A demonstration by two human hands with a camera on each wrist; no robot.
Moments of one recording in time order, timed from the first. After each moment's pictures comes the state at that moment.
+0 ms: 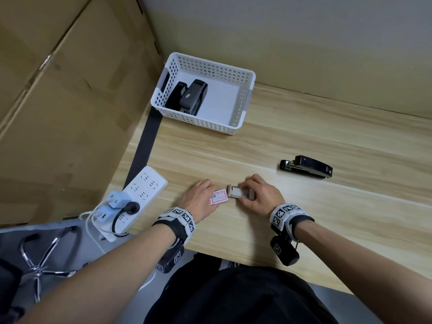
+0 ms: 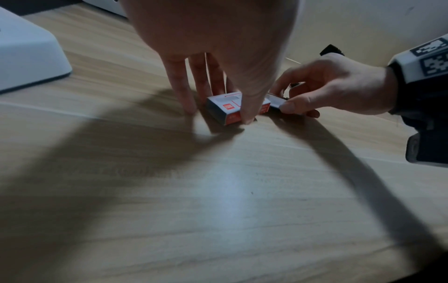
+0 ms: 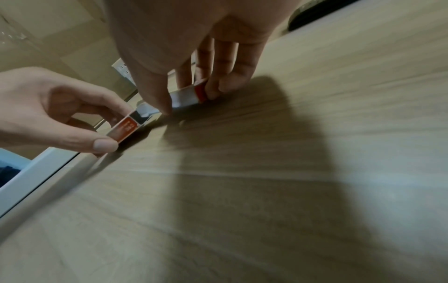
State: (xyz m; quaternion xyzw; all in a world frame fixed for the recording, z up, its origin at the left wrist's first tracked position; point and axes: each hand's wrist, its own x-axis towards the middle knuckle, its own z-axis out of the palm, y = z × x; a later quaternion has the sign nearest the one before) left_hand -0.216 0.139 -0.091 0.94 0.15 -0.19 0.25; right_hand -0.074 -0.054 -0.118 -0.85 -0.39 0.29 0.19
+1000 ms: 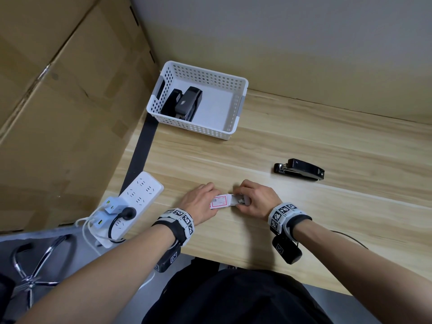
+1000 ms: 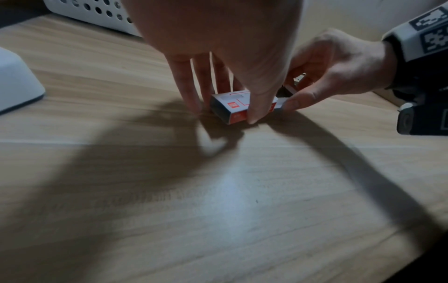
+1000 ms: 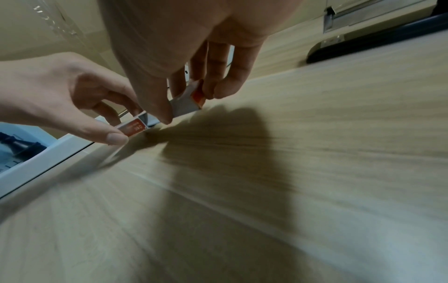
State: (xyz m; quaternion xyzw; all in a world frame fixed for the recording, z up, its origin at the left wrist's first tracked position) left_hand -0.206 0.132 -0.087 0.95 0.10 -0.18 0.23; right_hand -0.070 -0.052 -0.096 -0.82 -0.47 0.28 0.15
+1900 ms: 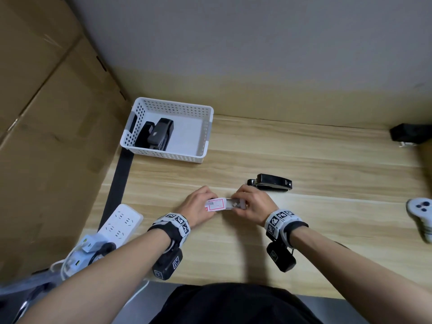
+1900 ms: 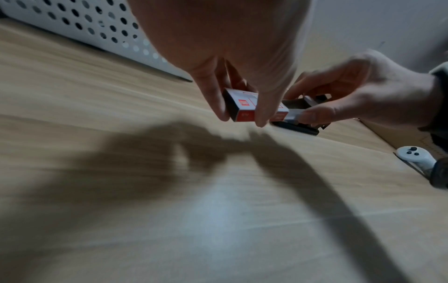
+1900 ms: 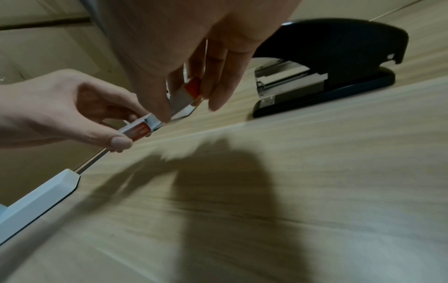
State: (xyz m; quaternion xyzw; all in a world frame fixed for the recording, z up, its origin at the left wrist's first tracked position) left_hand -0.136 0.117 -0.057 0.91 0.08 -0.11 0.40; right_hand -0.028 -0.086 -0.067 -0.85 -0.42 0.21 0.25
